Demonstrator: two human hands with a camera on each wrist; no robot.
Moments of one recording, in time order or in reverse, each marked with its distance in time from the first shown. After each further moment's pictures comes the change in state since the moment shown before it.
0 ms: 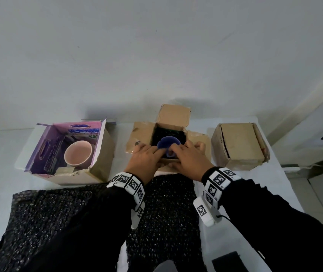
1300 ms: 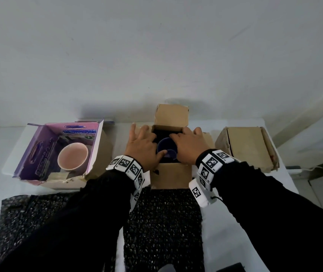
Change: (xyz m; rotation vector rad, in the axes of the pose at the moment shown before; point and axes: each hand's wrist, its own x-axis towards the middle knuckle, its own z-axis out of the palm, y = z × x) left_hand 0.045 -0.022 -0.020 0.233 -0.271 -0.117; right_hand 0.066 0.016 -0.013 -0.200 -0.095 0.014
